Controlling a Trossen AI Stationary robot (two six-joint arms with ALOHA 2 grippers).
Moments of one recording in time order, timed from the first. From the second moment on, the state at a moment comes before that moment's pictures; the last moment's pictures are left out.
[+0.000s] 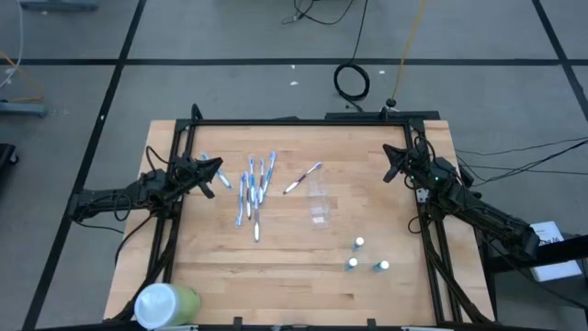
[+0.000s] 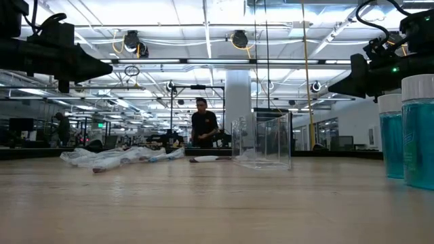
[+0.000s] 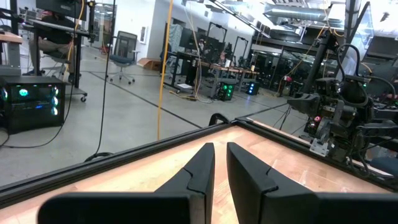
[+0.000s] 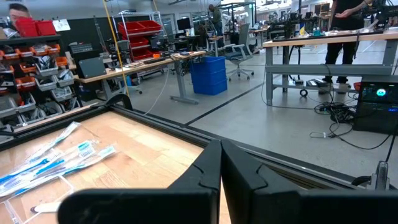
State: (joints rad) left arm 0.09 0.02 0.02 0.10 -0.50 -0.19; right arm -0.61 0.10 0.01 0.08 0.18 0.14
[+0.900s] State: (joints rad) left arm 0.09 0.02 0.02 0.10 -0.50 -0.19; right arm -0.61 0.10 0.01 0.11 0.18 0.14
